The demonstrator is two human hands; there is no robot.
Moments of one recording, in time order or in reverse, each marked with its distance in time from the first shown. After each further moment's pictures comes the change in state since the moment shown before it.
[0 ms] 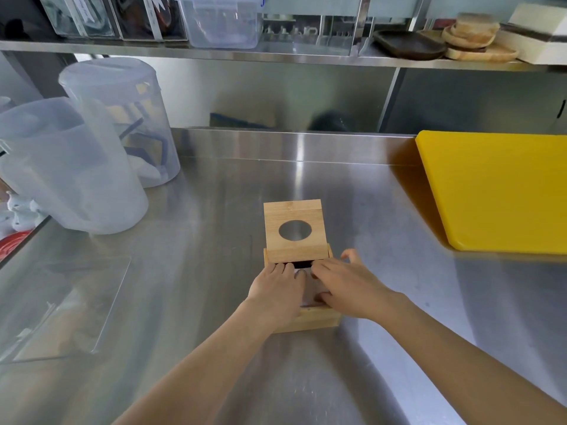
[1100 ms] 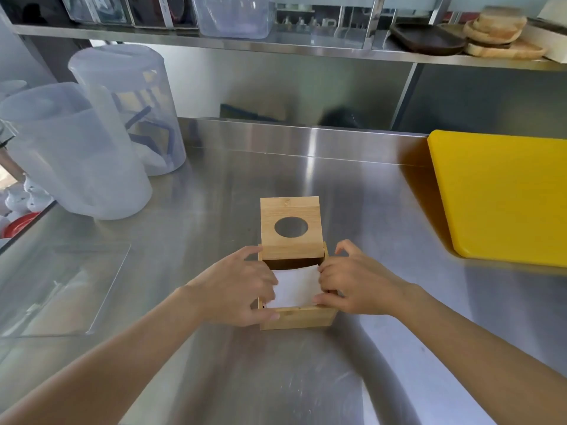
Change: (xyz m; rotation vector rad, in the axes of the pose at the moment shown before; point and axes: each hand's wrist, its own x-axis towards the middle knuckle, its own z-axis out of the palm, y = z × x) left_hand -0.031 -0.051 -0.011 -0.066 0.078 0.375; right_hand -0.005 0.032 -0.012 -0.088 -0.022 -0.328
